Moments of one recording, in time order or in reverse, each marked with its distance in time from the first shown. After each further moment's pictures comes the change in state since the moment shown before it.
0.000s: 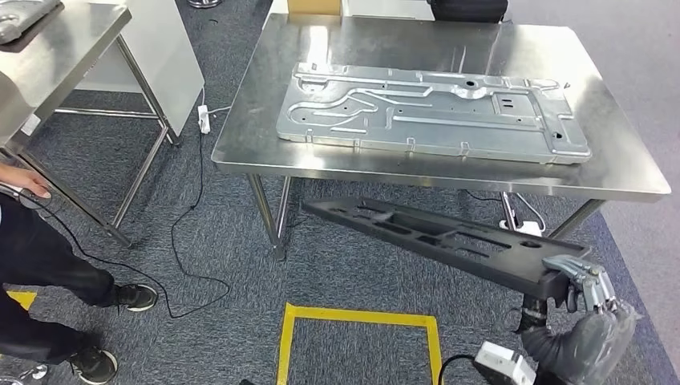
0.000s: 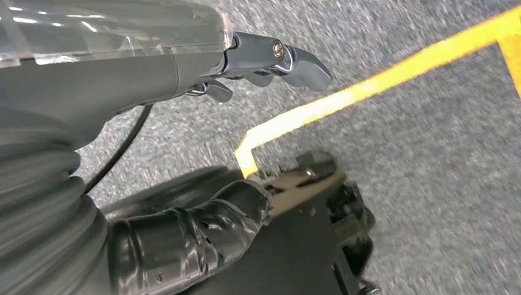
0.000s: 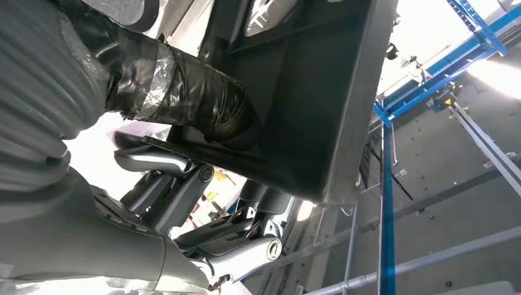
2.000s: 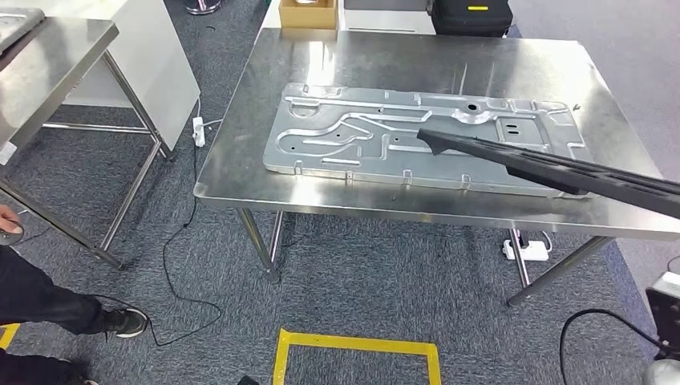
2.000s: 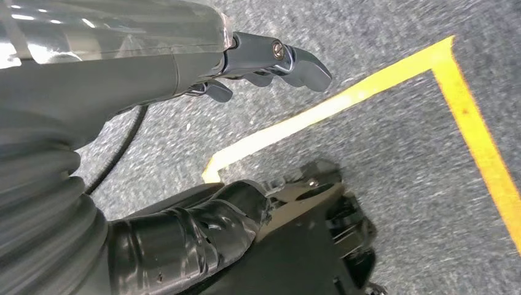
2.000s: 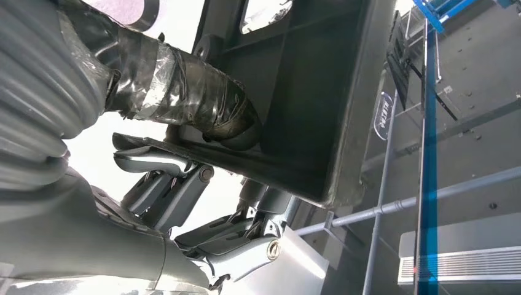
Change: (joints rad) left arm -0.018 0.012 -0.021 0.000 -0.032 -0.003 0.014; right arm -0.232 -0.176 -0.425 0.032 -0.234 0.147 0.029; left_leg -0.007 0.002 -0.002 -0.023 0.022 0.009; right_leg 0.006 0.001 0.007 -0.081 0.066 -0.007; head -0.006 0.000
